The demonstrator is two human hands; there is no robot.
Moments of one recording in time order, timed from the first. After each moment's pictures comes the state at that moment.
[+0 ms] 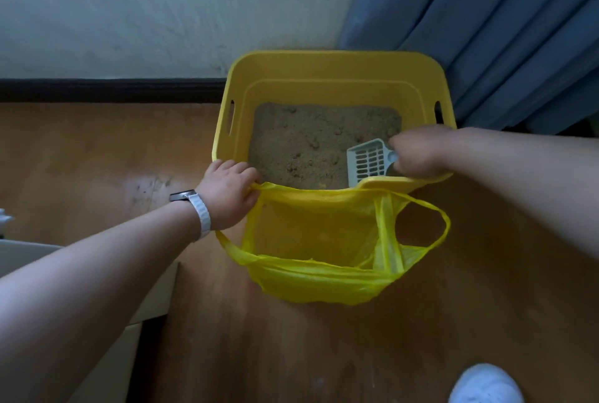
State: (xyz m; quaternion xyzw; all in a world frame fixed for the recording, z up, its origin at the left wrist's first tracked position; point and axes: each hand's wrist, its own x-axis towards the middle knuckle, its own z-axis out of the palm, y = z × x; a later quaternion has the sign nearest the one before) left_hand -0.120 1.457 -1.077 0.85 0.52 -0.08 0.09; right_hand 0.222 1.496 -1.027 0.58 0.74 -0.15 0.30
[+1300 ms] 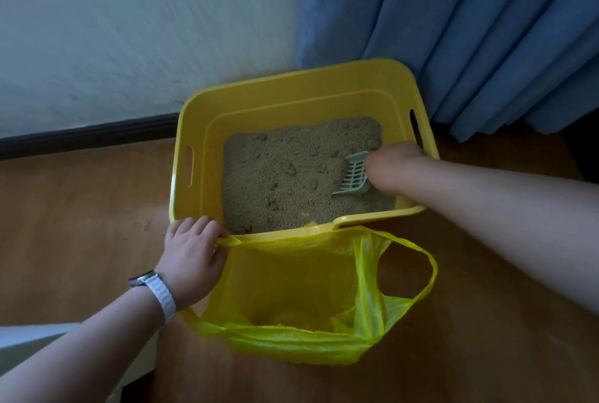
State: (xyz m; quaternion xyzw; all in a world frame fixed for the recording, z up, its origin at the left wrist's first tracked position) left_hand -0.103 1.444 -1.083 0.82 0.57 -0.06 0.07; right_hand 0.240 1.532 -1.083 0.61 0.69 -0.13 0.38
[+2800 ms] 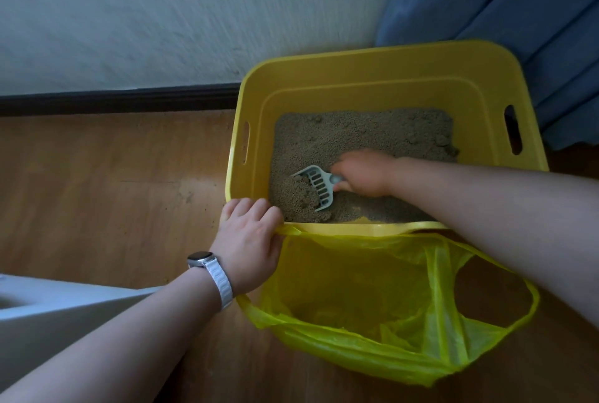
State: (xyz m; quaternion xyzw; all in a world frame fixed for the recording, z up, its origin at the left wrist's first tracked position) left_hand -0.108 1.442 -1.093 0.84 0.55 -0.02 0.04; right_hand 0.135 1.576 -1.162 0.39 0.88 -0.22 0.14
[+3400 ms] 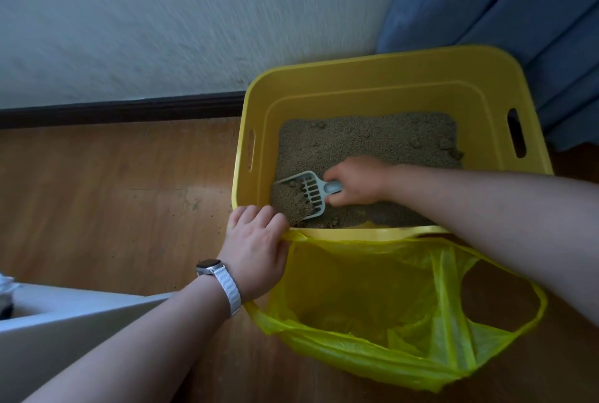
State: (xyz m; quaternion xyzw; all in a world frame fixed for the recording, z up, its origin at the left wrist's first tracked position) left_hand -0.108 1.441 -1.094 0.83 0.55 -0.02 0.04; right_hand 0.119 1.568 -1.147 0.43 0.86 -0.27 0.09
